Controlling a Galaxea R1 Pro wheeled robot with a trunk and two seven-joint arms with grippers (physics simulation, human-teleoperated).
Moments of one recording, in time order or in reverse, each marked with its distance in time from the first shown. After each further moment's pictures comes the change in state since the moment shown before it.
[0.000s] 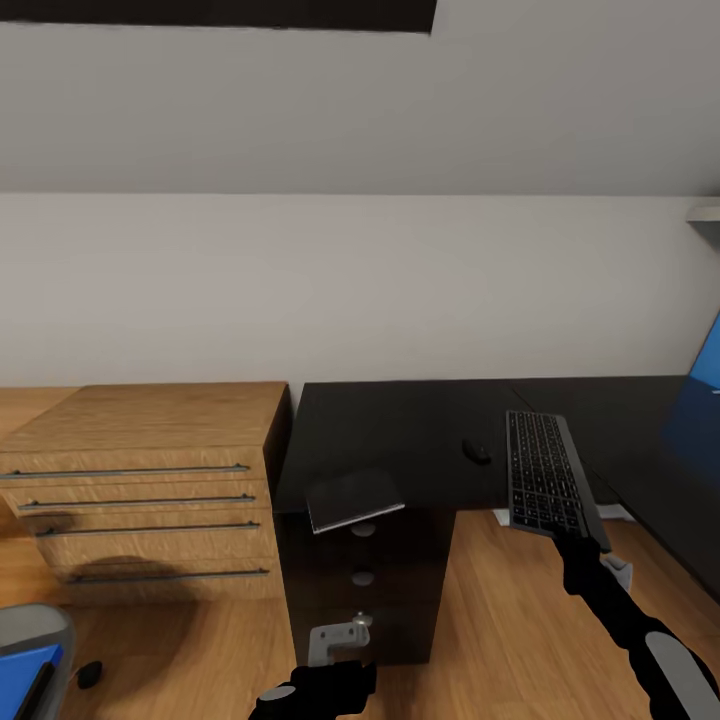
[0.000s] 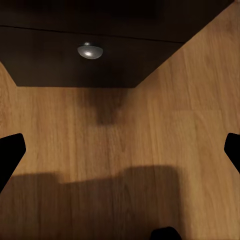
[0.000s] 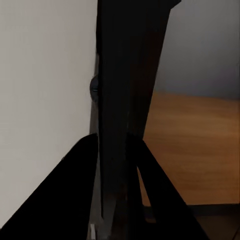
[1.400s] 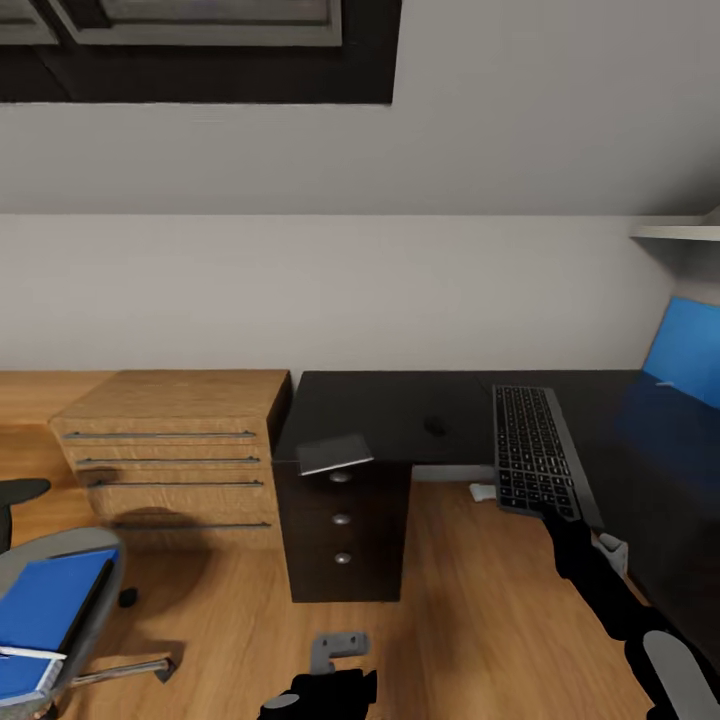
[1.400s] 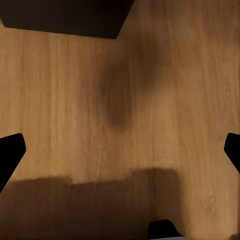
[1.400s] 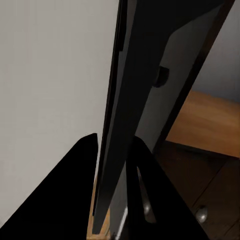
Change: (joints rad) left arm 0.000 0.000 -0.012 0.040 -0.006 -0.025 0.004; right arm 0.092 0.085 0.002 -0.343 0.136 0.011 -0.086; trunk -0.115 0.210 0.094
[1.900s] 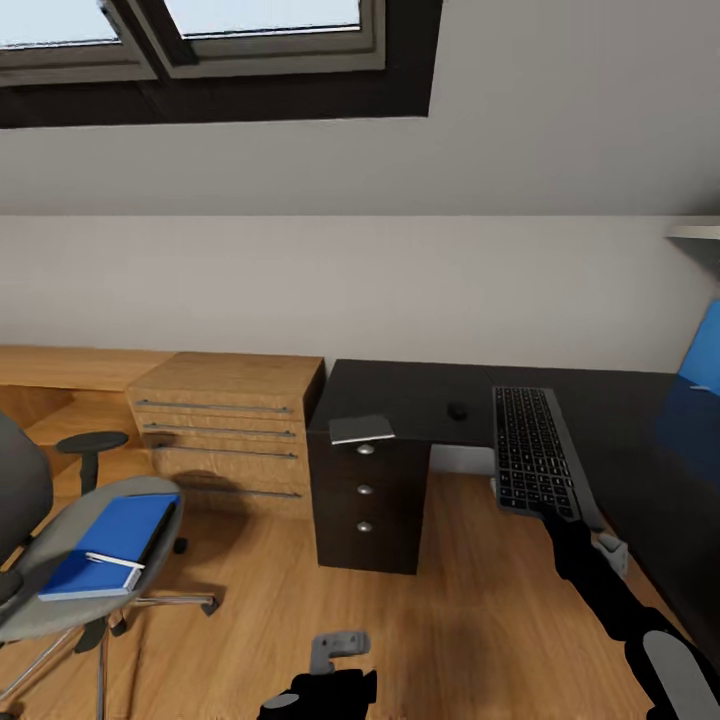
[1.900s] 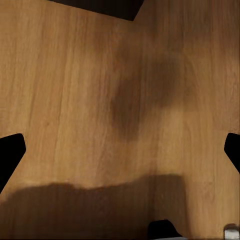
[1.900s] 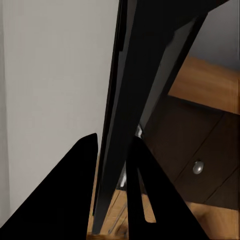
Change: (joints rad) left arm 0.000 0.000 0.001 0.000 0.002 -0.001 0.000; right arm 0.000 0.000 0.000 0.002 0.000 0.001 0.000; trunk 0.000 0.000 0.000
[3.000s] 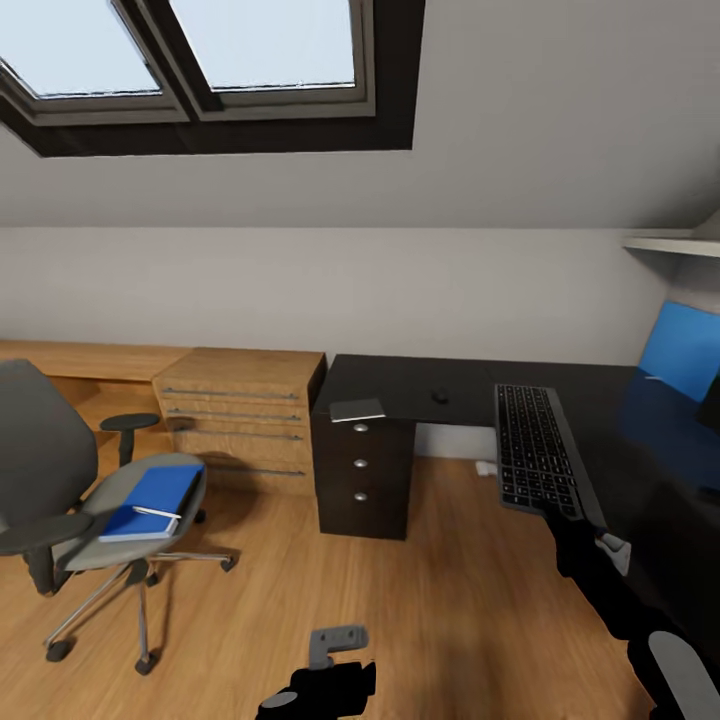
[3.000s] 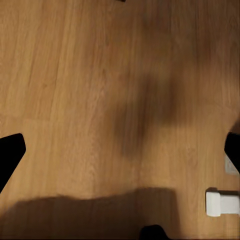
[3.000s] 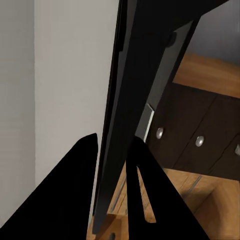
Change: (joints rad) left arm 0.000 0.000 0.002 -0.009 0.000 -0.027 0.002; right arm 0.000 -0.006 -0.004 -0.002 -0.059 0.002 0.001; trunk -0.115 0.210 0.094
